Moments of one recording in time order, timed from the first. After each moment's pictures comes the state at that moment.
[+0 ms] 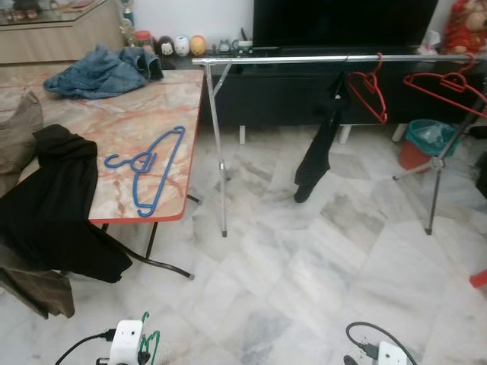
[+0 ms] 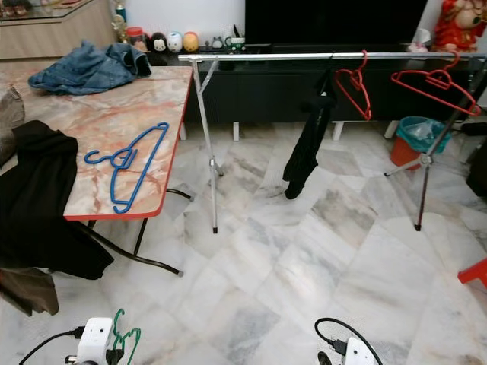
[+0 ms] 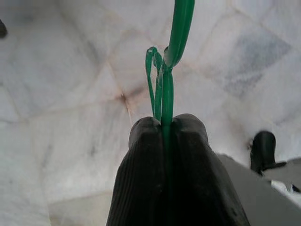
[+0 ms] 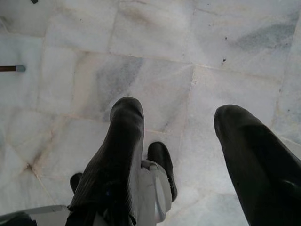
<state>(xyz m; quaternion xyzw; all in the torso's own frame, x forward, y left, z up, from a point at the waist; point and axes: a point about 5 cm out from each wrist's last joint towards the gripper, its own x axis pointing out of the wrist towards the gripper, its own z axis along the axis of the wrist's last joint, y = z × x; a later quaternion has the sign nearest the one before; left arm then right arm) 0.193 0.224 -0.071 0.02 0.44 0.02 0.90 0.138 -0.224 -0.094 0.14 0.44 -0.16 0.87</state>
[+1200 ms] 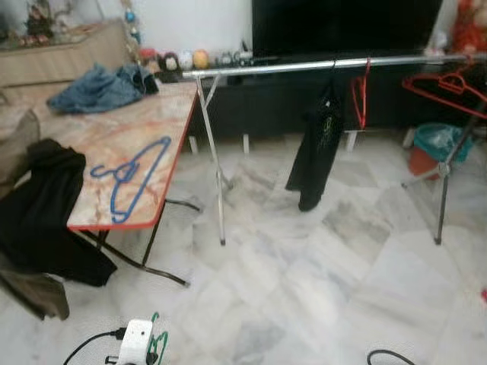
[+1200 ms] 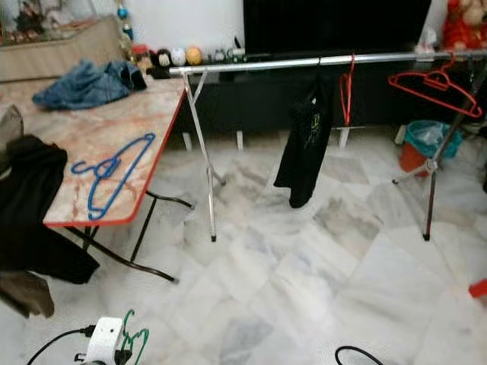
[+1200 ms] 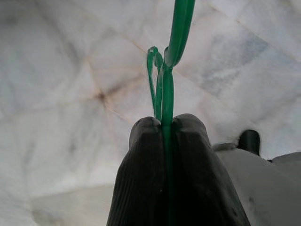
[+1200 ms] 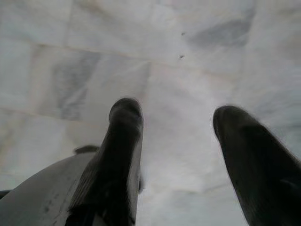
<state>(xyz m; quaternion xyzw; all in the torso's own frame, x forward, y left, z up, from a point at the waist) 0.189 0.217 -0.075 0.04 0.45 -0.01 0.89 0.093 -0.244 -0.102 0.12 0.48 -0.18 0.85</state>
